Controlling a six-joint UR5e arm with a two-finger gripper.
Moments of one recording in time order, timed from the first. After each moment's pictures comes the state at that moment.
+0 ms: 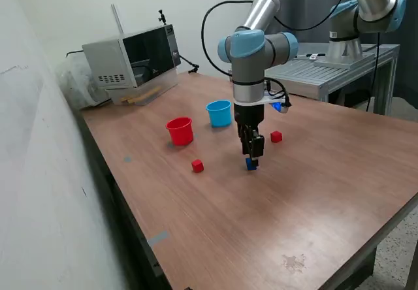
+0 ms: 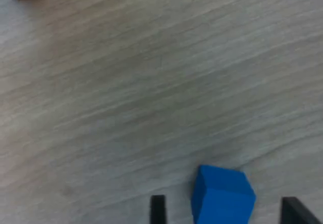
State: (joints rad) arm 0.13 -0.68 1.27 -2.26 -1.62 3.65
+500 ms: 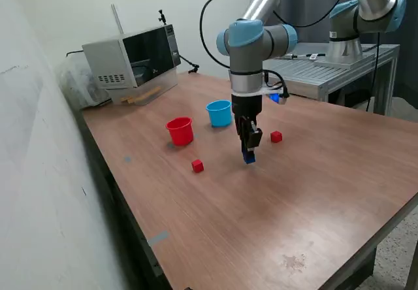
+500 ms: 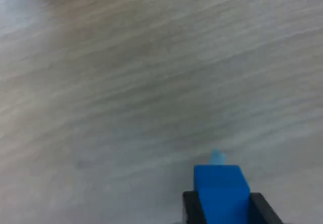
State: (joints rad) arm 0.12 -0.72 1.28 -2.26 -1.61 3.59
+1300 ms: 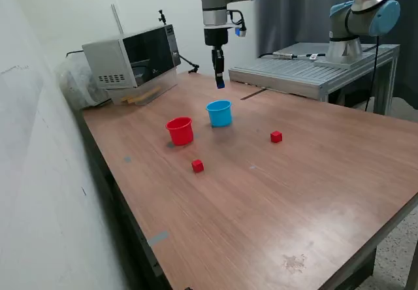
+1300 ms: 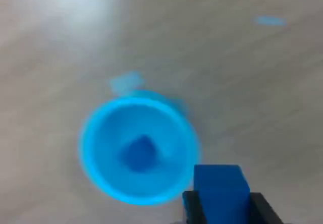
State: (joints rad) arm -0.26 -1.17 1.67 -2.18 -1.62 3.39
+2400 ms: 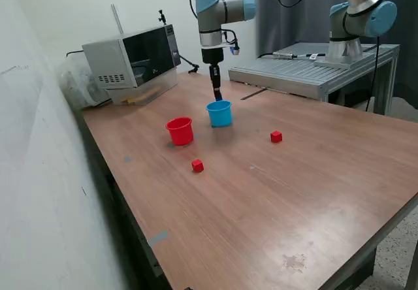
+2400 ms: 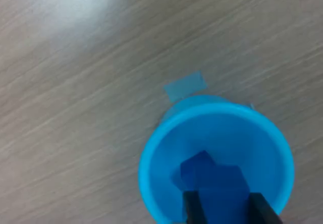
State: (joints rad) arm -0.33 -1.08 1.72 -2.29 -1.61 3.33
